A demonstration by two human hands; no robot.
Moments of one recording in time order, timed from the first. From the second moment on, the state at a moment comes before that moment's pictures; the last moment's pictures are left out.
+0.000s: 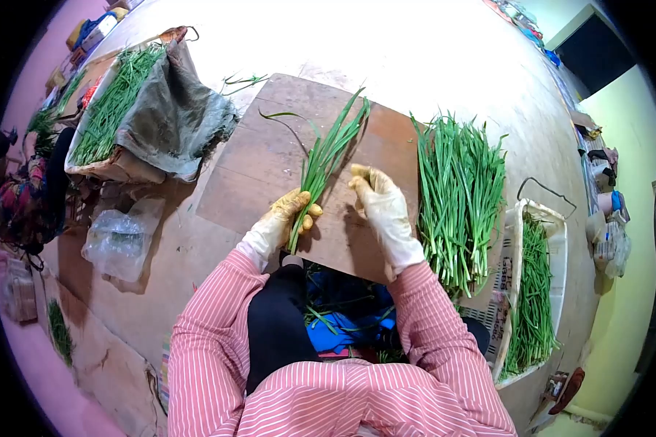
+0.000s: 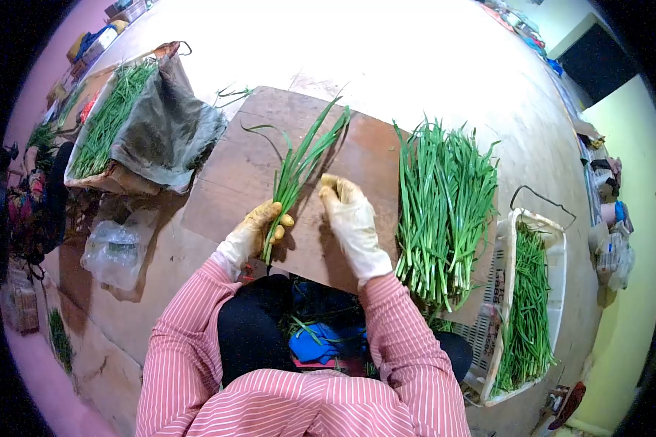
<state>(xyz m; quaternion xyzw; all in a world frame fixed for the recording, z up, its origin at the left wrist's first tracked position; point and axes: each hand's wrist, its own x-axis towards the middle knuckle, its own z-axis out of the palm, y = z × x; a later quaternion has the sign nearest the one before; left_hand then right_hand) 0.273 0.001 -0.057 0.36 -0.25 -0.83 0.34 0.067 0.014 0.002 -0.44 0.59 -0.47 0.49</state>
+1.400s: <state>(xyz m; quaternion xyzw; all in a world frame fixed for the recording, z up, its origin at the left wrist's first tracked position) 0.259 0.007 -0.020 0.46 -0.39 -0.75 0.27 0.054 -0.004 0.089 -0.83 0.55 0.04 0.10</state>
